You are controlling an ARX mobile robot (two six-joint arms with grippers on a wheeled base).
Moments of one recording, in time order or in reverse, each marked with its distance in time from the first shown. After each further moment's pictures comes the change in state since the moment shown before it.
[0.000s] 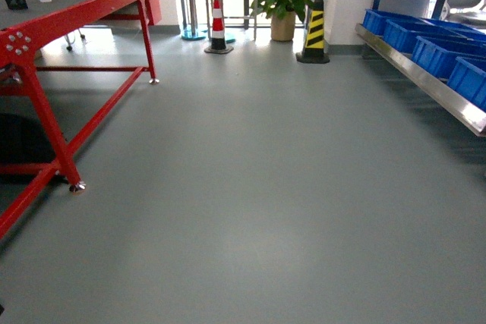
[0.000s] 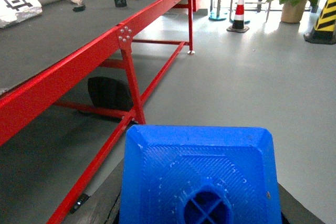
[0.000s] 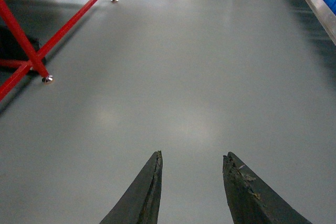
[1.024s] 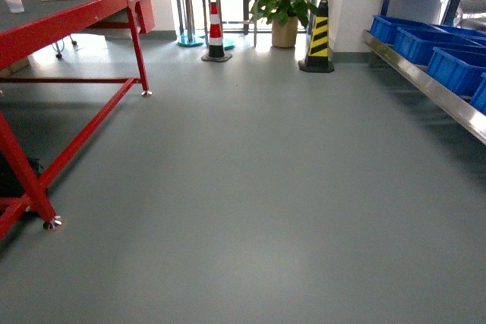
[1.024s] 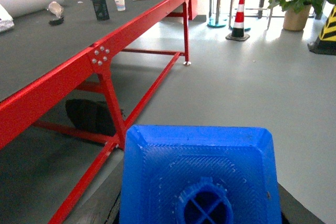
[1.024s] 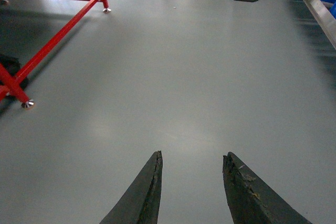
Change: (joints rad) left arm -0.002 0.000 0.000 0.001 0.000 0.000; right arm 0.000 0.000 0.000 -0.001 0.001 0.000
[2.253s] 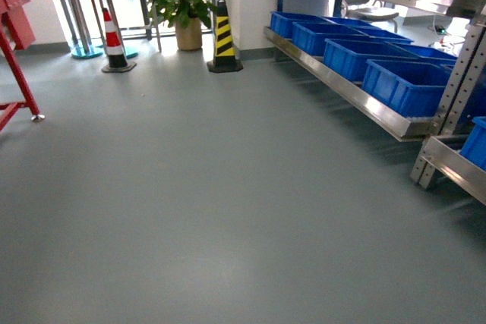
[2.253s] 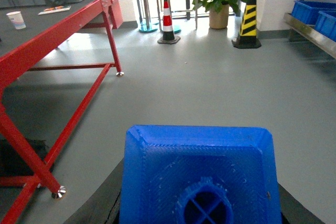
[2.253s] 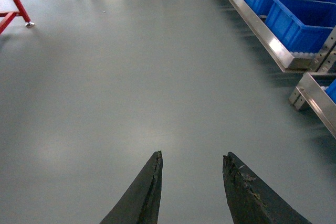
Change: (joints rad) left arm 0.002 0.002 0.000 -0.004 -0.002 0.000; right arm 0.000 0.000 0.000 0.002 -0.001 0.000
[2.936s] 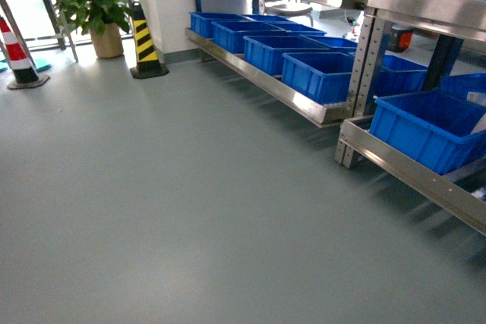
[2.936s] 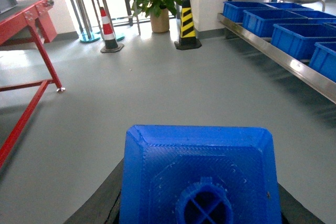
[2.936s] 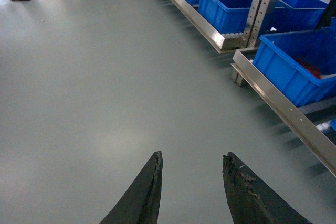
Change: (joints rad) left arm 0.000 0.000 0.000 0.000 0.000 0.000; right arm 0.000 0.000 0.000 0.000 0.000 0.000
